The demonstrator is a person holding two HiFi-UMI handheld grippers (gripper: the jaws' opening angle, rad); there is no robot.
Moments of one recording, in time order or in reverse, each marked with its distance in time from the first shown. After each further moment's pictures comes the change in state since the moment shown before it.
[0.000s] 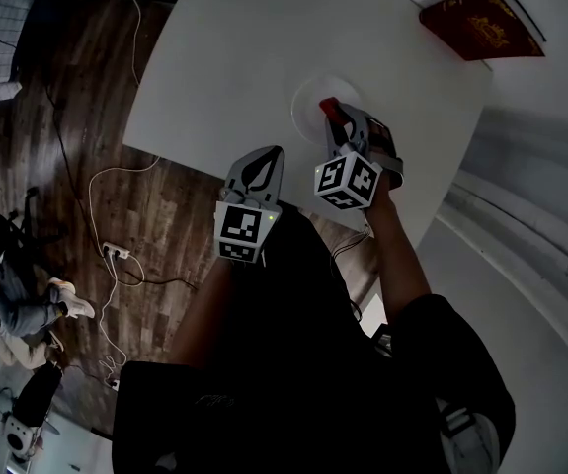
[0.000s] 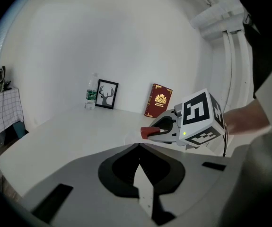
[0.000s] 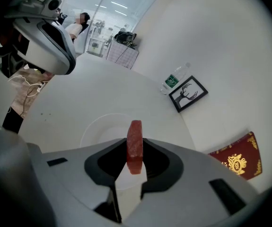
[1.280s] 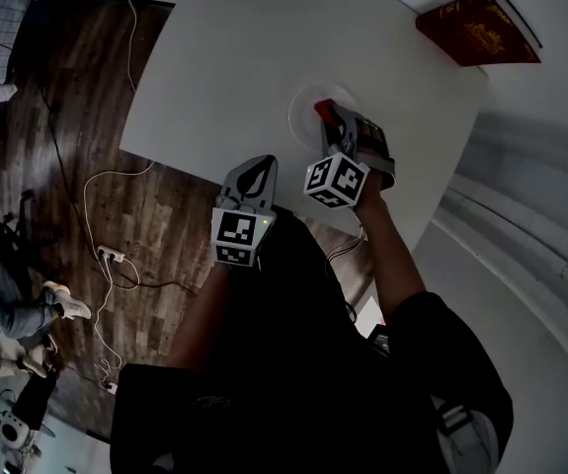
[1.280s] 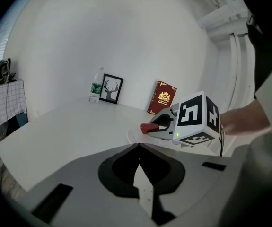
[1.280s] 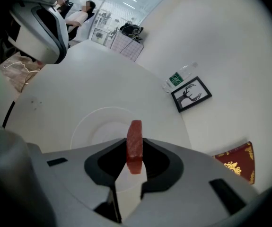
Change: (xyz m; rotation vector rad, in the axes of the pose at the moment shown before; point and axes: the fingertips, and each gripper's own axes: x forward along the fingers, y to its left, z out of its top) left arm 0.002 0.006 -0.019 -0.063 0.031 0.021; right arm 0.021 0.002 -0.007 -0.097 0.061 -0.040
